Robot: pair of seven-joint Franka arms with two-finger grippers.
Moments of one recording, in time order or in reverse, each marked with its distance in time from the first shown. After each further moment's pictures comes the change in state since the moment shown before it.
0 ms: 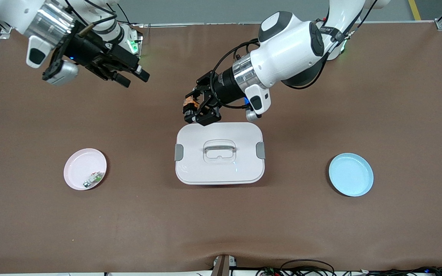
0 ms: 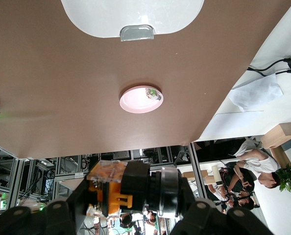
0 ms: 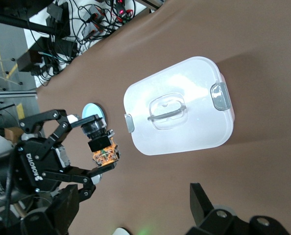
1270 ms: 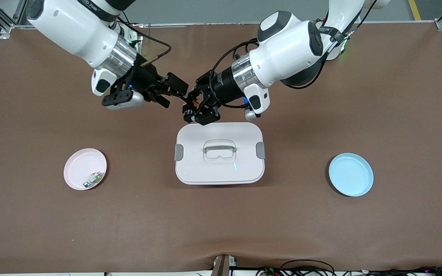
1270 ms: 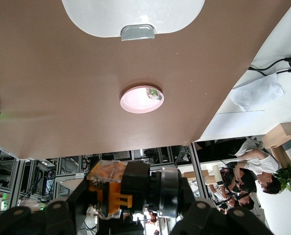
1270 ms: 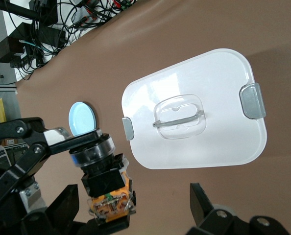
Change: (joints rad) left arm -0.002 0.000 0.000 0.000 0.002 0.001 0.000; right arm 0.175 0.221 0.006 0.083 -0.120 0.187 0.114
